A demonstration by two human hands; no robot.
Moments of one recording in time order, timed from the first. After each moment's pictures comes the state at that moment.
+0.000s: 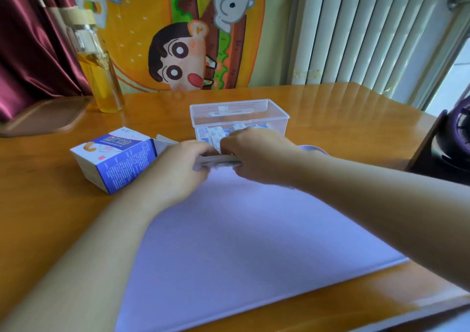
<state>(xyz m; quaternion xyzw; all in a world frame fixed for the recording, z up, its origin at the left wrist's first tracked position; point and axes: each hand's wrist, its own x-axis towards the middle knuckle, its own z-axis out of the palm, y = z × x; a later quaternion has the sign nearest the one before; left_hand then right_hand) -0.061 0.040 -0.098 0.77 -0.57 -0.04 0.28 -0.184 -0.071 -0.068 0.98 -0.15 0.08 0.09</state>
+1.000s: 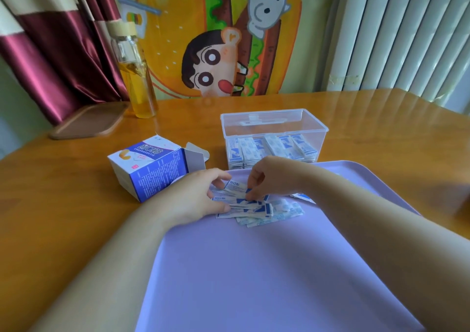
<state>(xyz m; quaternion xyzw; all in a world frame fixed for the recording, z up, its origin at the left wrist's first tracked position) -0.031 0.046 -0.116 0.82 -0.51 -0.16 0.20 -0.142 -0.107 -0.103 0.94 -0.23 -0.05 -0.25</state>
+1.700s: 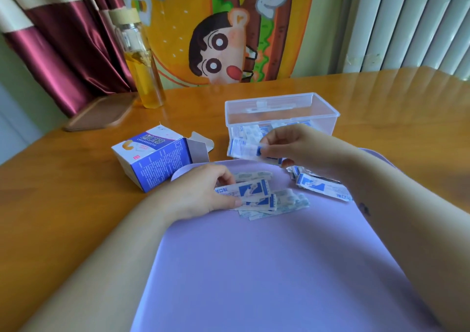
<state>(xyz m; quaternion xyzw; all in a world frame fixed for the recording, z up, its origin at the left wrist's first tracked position) -0.037 0.040 -0.119 0.82 -0.51 -0.17 0.19 -0.165 -0.126 -0.094 0.84 -0.17 0.11 -0.50</state>
